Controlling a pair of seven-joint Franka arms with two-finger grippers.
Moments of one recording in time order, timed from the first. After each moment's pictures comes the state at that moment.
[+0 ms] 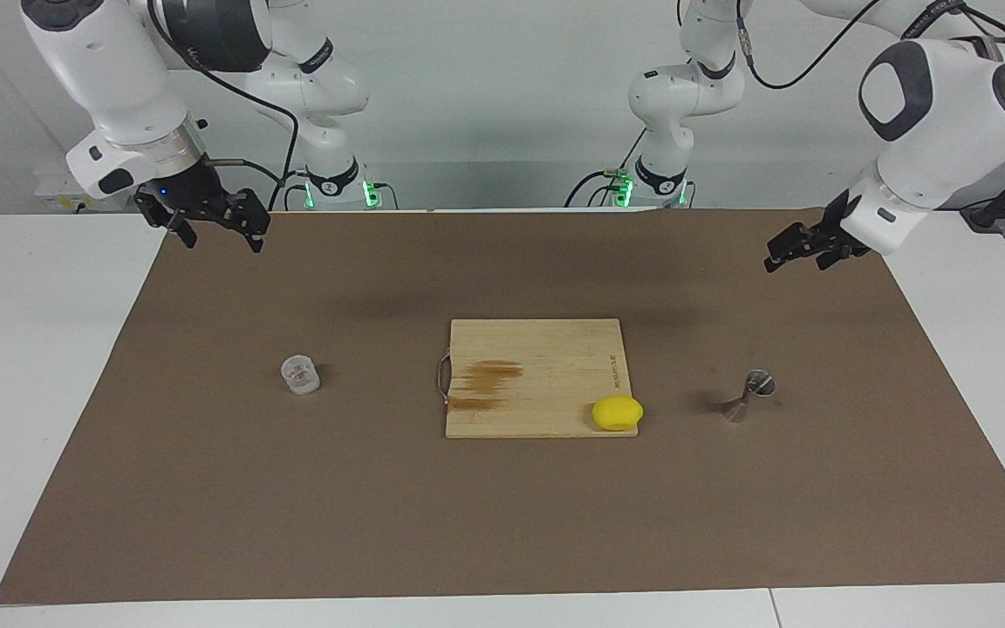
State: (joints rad) left arm 0.11 0.13 -0.04 -1.62 -0.17 1.52 -0.08; right arm 0.03 -0.02 -0.03 -1.64 -0.01 1.56 0.12
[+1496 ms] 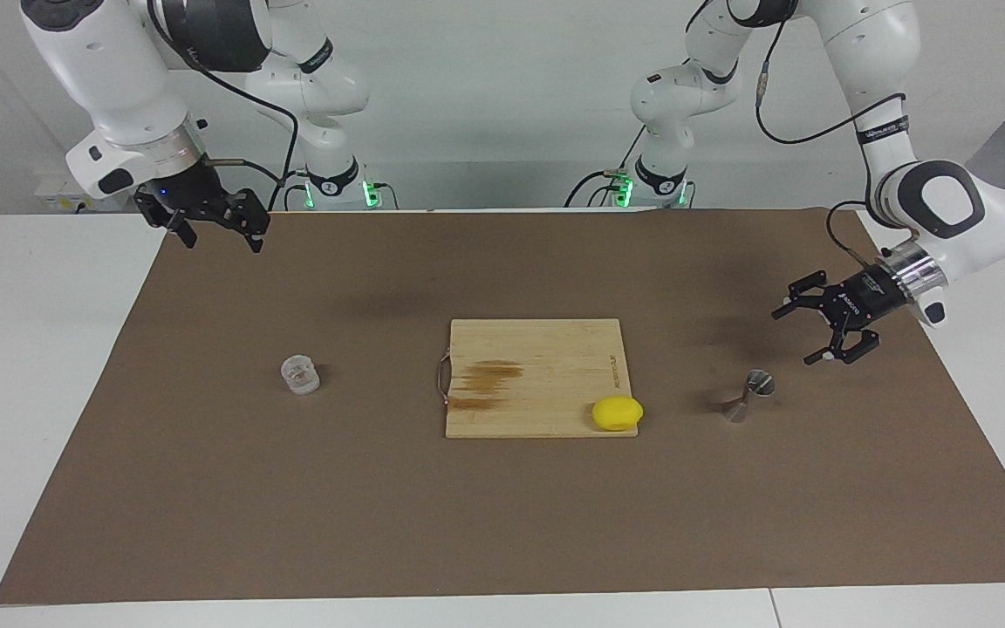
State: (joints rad) left arm 0.26 0.27 0.07 -2.01 -1.22 1.92 -0.98; right arm 0.03 -0.02 -0.03 -1.64 -0.01 1.56 0.12
